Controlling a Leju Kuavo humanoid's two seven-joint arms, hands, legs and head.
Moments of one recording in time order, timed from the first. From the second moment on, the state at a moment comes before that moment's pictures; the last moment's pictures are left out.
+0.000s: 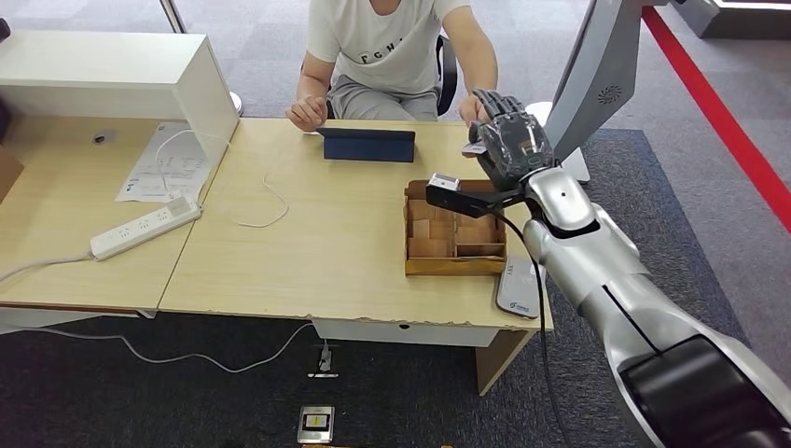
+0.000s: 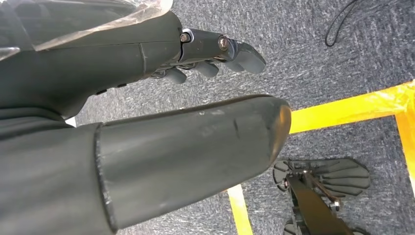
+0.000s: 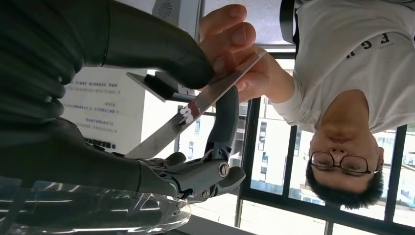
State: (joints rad) left arm -0.12 0.11 -0.48 -0.19 0.47 0.12 0.02; right arm -1.13 -0.01 0.78 -0.34 1.05 -0.36 -0.13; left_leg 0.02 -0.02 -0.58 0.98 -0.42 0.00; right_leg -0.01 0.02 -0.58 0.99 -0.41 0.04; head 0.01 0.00
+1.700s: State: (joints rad) left arm -0.11 0.12 -0.48 -0.19 0.64 0.19 0.11; right arm -0.46 -0.49 0.59 -1.36 0.72 -0.05 0.08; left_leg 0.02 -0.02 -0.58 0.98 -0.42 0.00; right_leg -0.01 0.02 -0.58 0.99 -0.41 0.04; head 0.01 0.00
